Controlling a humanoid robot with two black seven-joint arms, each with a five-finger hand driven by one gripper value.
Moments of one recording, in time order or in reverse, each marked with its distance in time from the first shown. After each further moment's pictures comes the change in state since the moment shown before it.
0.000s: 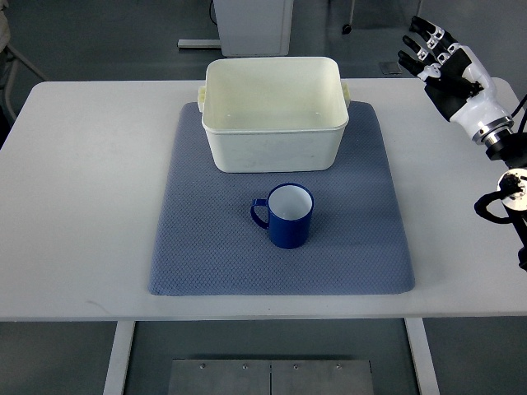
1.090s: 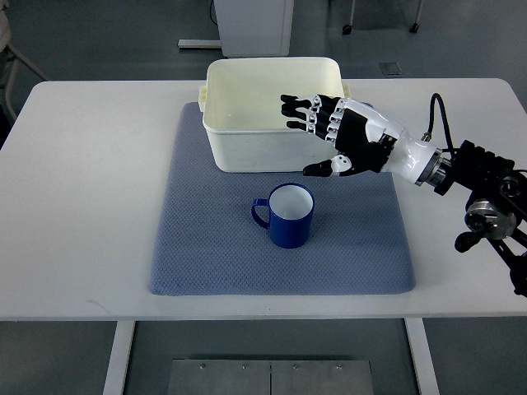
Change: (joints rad) left arm 0.000 0.000 0.000 0.000 0.000 0.000 0.000; right arm -0.026 -0.057 -0.272 0.287 -0.254 0.174 0.001
